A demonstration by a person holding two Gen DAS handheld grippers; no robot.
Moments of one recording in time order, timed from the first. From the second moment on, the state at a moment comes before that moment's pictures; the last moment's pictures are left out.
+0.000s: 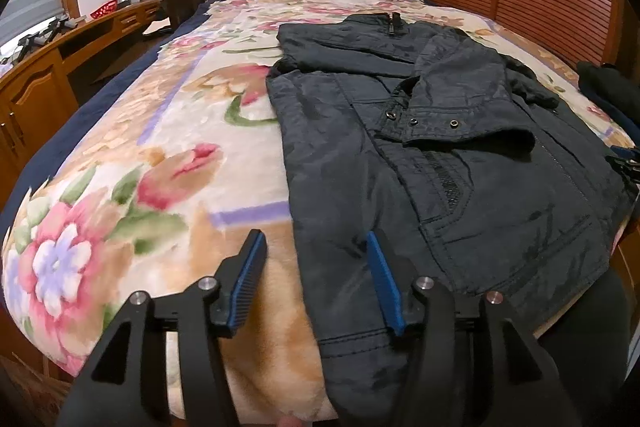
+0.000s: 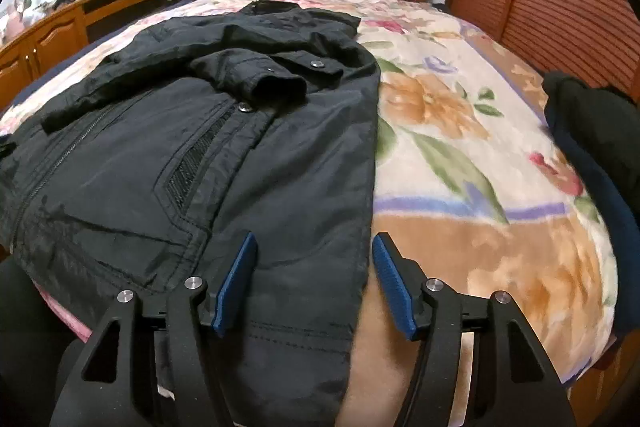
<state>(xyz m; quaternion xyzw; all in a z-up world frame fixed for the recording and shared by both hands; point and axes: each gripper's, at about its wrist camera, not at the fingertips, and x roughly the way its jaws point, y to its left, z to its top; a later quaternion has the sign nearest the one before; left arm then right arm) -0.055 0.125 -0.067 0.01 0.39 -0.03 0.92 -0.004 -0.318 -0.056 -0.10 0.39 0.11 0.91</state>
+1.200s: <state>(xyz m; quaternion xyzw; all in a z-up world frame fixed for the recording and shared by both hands) -0.104 0.115 -0.036 0.01 0.37 -0.10 0.92 -0.037 -0.320 -0.045 -0.07 0.42 0.18 0.89</state>
